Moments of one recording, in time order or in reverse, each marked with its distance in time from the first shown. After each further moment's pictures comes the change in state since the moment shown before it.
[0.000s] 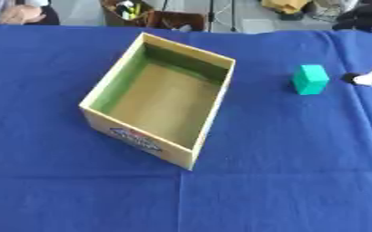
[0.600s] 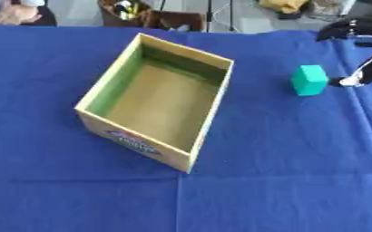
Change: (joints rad) left arm -0.001 0.000 -0.006 0.000 0.003 0.001 -0.008; right arm -0.185 0.129 -0.002 0.278 0.058 -0.080 0.172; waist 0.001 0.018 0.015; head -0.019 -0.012
